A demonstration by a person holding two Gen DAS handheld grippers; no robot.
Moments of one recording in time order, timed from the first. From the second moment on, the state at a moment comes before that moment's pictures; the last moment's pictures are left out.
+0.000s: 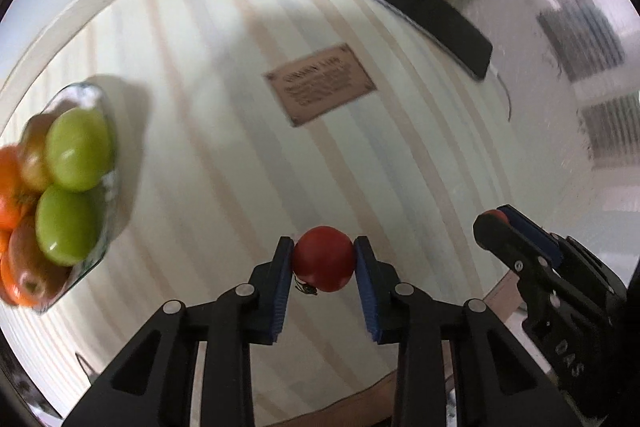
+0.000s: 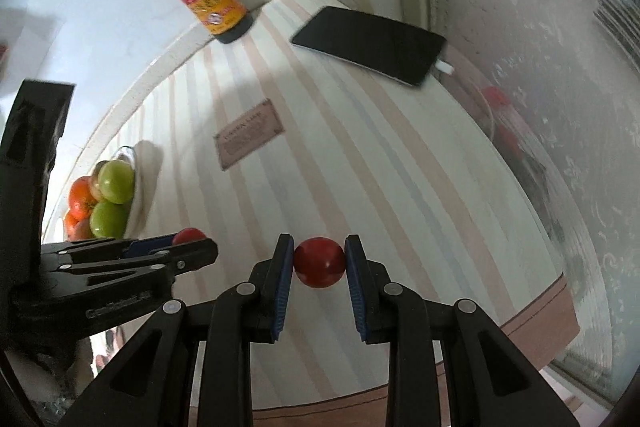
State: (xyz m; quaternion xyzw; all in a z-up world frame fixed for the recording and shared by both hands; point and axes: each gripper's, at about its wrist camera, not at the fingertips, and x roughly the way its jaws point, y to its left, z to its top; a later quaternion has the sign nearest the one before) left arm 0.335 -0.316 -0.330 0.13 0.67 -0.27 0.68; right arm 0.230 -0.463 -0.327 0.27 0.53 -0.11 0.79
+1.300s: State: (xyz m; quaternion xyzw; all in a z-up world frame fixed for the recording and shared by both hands) left arm 0.463 -0.051 -0.310 -0.20 0.70 -0.12 0.68; right arm 0.425 -0.250 -0.326 0.30 0.58 0.17 0.74
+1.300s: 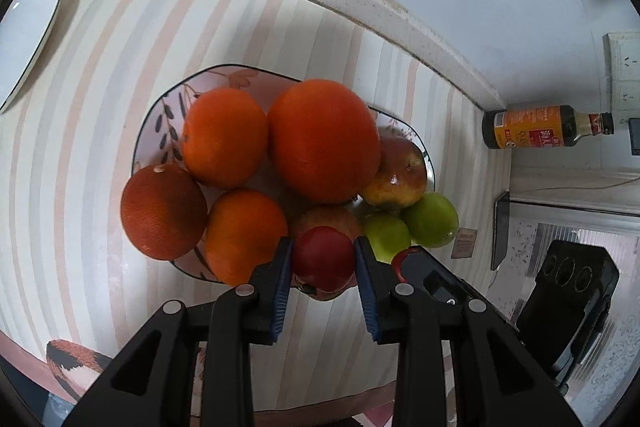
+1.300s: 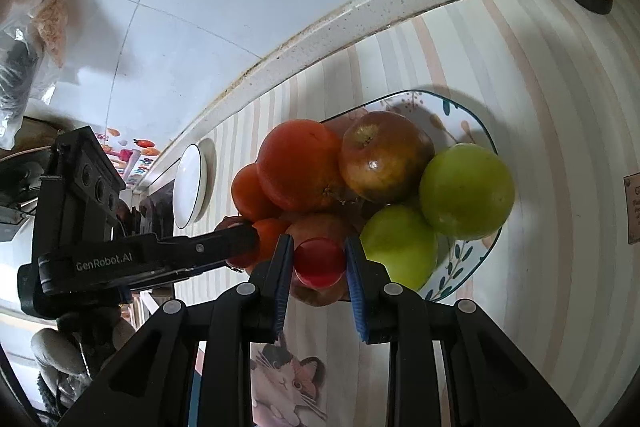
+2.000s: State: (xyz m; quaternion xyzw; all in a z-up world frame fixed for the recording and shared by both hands) left arm 0.457 -0.042 -0.285 -0.14 0.67 -0.09 0.72; right arm 0.424 -0.259 -0.291 0.22 0.57 0.12 0.78
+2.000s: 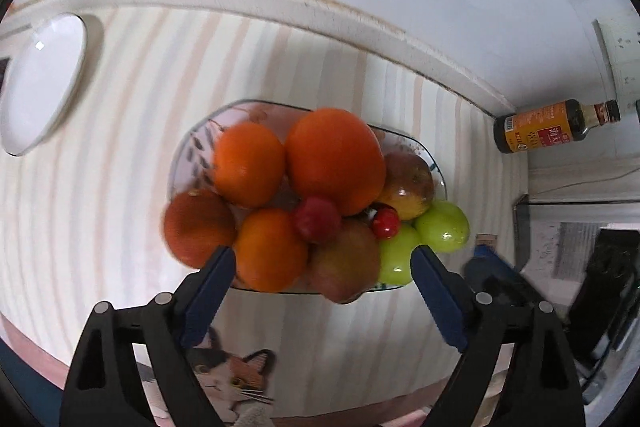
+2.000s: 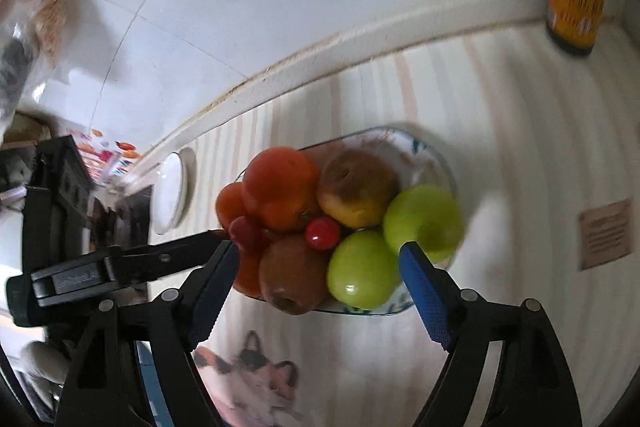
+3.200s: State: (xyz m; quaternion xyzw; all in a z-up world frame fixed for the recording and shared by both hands) left arm 0.151 -0.012 -0.088 0.02 0.44 -0.02 0.90; right arm 0.113 -0.200 -0.068 0.04 0.42 0.00 0.91
